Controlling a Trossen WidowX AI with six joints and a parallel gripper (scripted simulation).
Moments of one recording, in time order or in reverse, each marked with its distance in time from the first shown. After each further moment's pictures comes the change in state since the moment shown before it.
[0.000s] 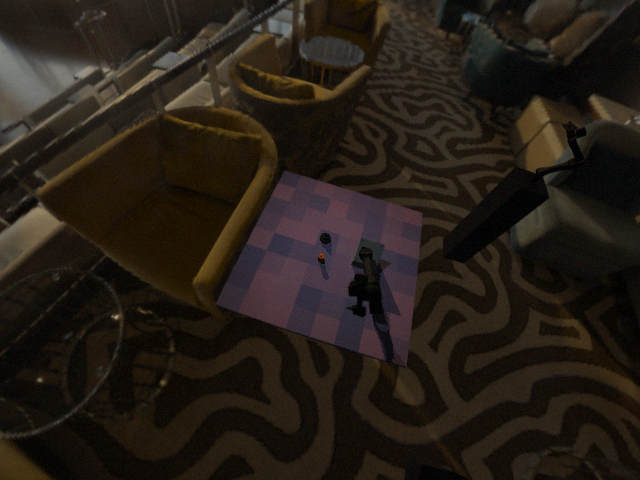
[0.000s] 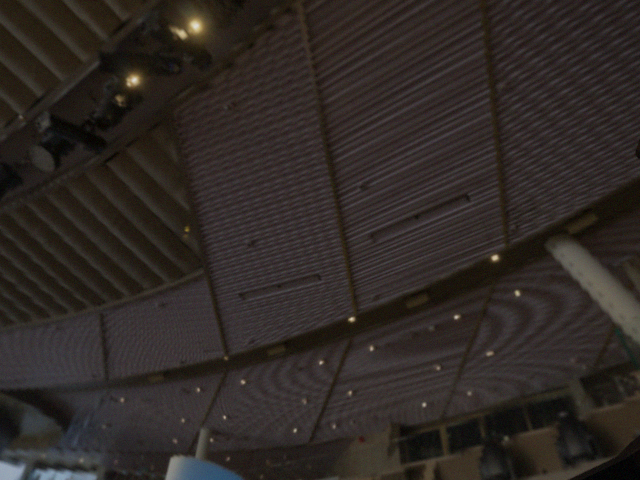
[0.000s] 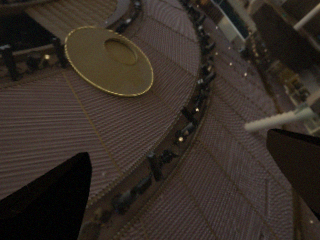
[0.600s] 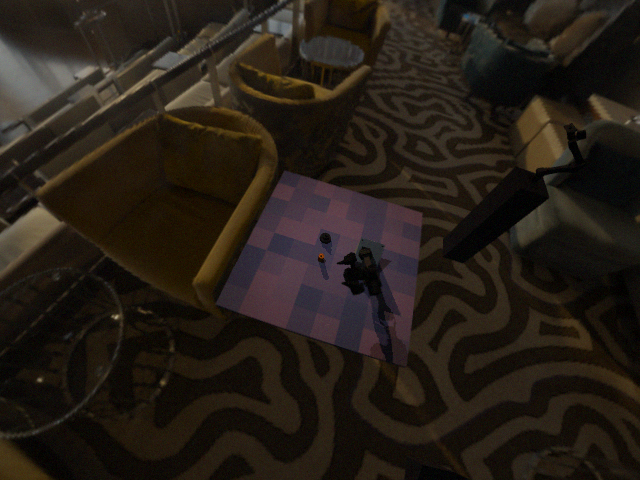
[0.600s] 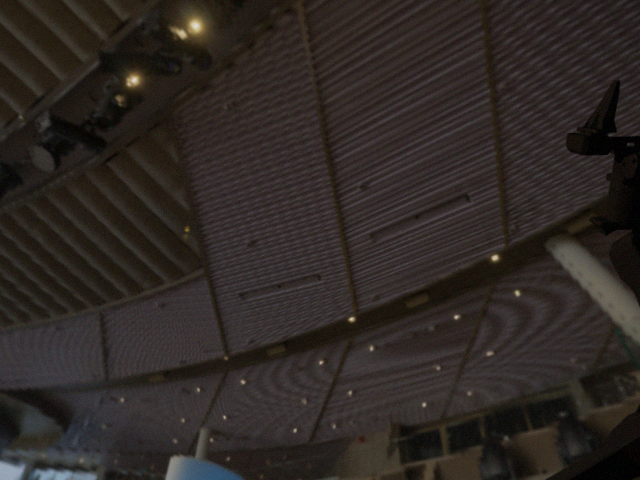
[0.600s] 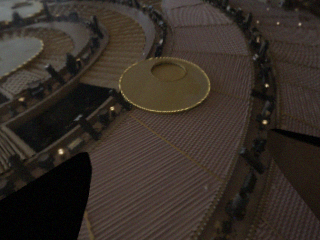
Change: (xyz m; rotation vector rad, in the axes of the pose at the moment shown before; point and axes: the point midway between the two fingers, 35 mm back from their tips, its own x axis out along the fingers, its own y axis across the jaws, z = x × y) arm 0.008 0.094 0.046 0.528 -0.110 0.127
